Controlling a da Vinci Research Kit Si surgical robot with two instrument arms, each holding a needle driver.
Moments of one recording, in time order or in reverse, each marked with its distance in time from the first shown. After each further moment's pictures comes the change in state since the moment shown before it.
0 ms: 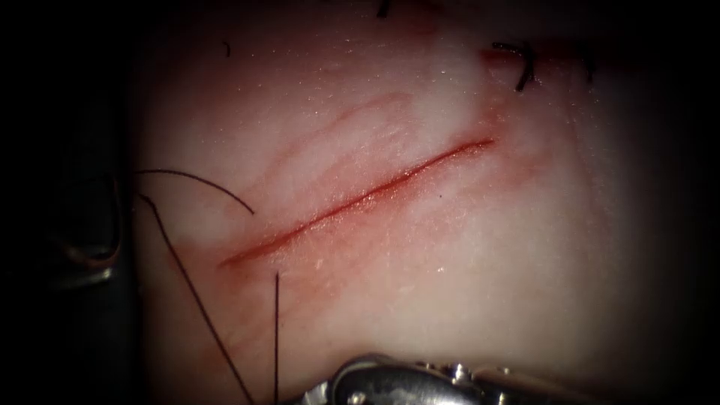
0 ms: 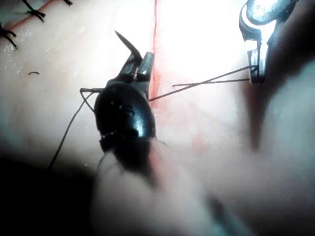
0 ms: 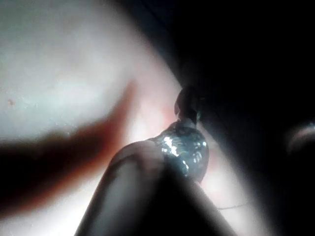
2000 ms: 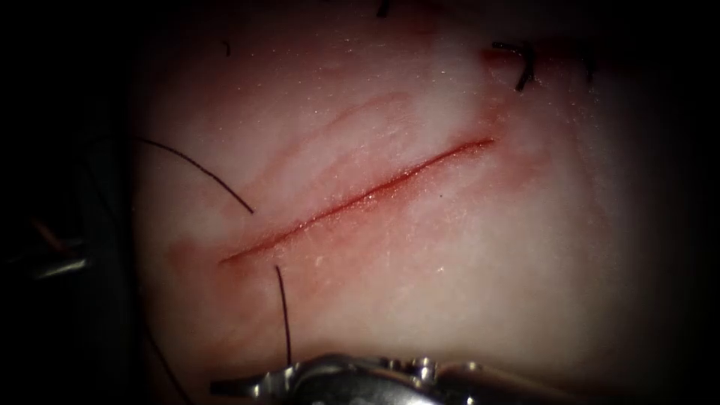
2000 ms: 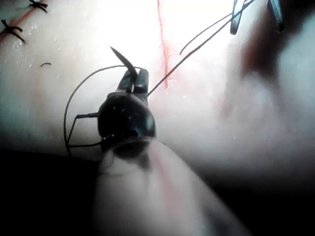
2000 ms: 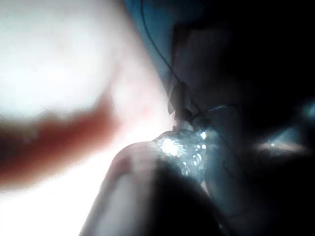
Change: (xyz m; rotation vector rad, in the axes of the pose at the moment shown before) right arm 0.002 0.003 -0.001 -0.217 -0.037 -0.110; left arm -0.003 -0.003 -0.003 0.150 -0.243 0.091
